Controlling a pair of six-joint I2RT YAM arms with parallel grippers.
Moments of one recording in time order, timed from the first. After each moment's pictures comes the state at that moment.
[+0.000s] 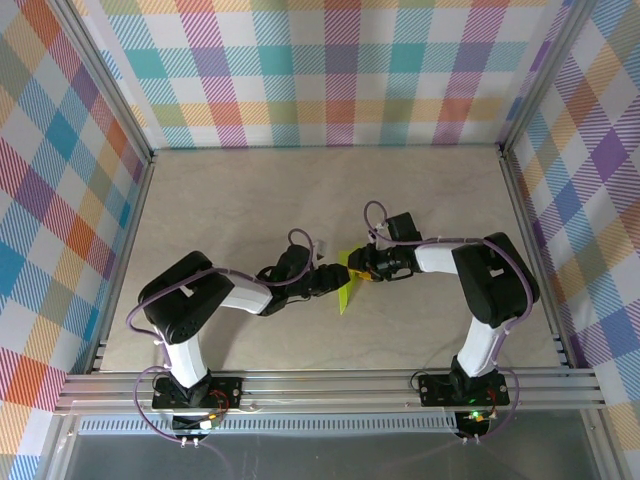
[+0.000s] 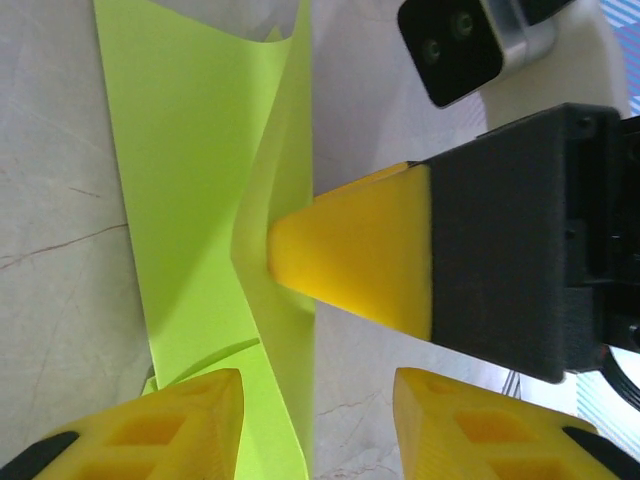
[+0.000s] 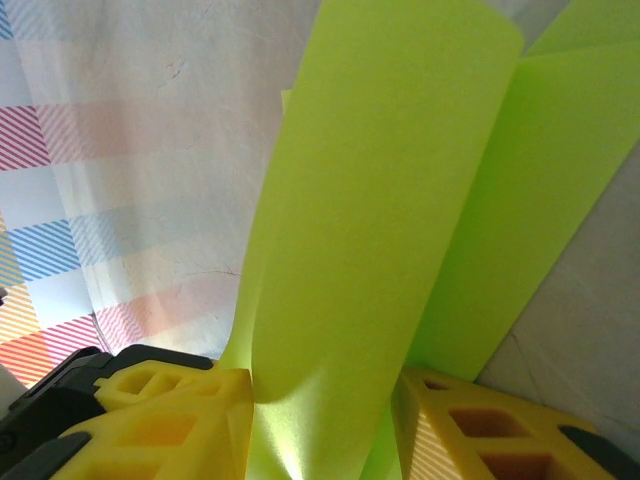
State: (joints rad) left arm -0.76 1.80 0.66 0.62 0.34 -1.04; right arm 0.39 1.79 0.83 -0.03 -0.71 0.66
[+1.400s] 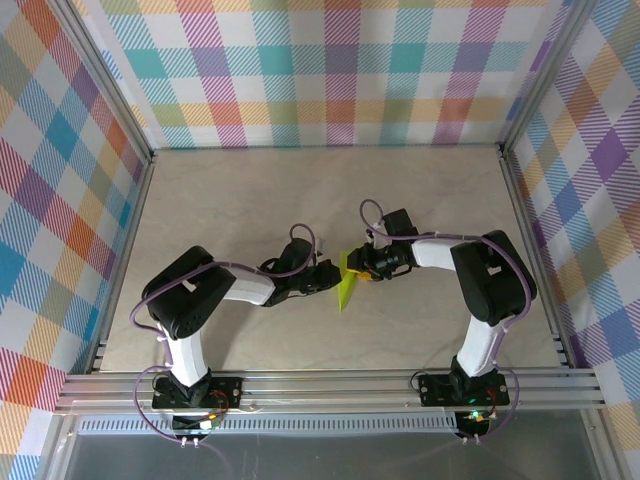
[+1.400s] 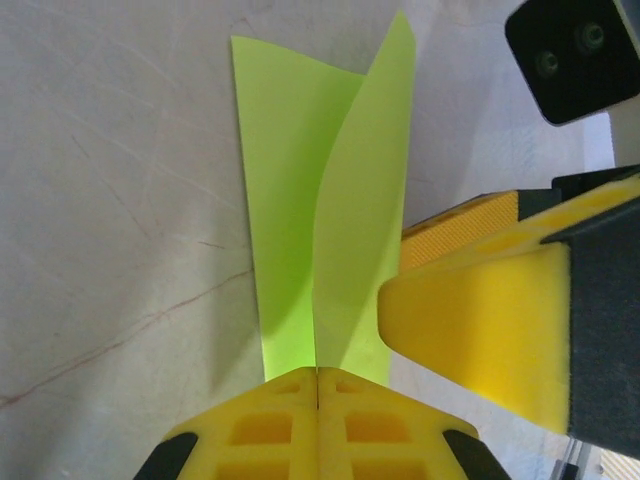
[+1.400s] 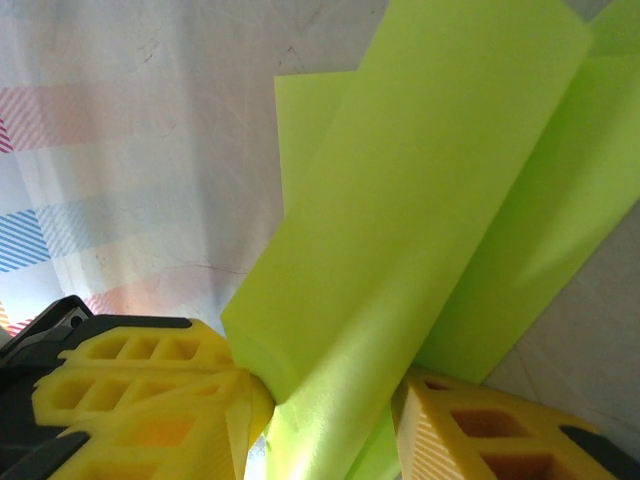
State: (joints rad) left arm -0.71 1.83 0.74 0.44 0.32 -0.93; right arm 0.41 1.81 0.89 -0.16 -0.68 0.60
